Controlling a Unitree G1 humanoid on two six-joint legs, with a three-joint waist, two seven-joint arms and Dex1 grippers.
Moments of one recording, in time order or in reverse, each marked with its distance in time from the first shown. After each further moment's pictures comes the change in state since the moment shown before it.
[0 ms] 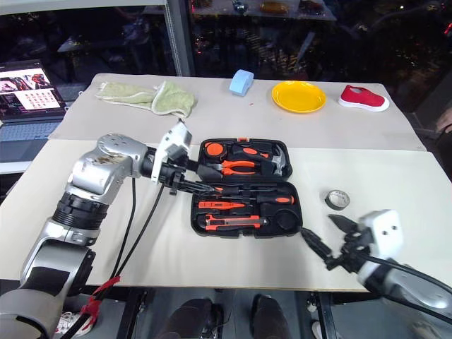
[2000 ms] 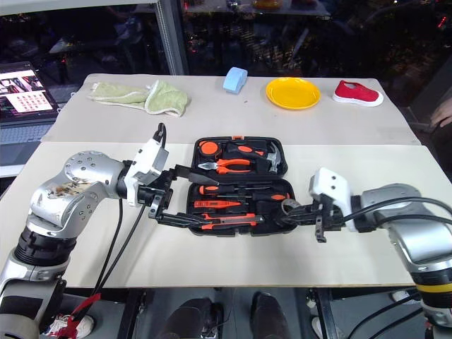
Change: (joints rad) left arm 0.224 0.165 -0.020 -0.391 -0.160 -0.116 0.060; right arm -0.794 -0.267 0.635 0.392 -0.389 -0.018 0.642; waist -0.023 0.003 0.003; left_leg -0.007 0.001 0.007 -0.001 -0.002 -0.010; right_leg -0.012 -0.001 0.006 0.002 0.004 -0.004
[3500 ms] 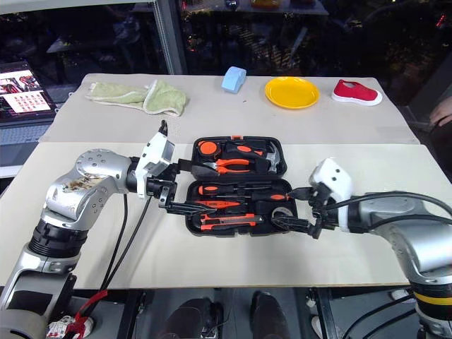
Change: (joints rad) left arm -0.038 -0.050 -0.016 0.110 0.058 -0.033 0.029; right arm 0.029 0.049 -0.145 -0.163 0.165 0.281 -0.231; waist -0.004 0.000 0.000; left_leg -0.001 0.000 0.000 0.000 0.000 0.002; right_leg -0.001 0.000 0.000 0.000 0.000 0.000
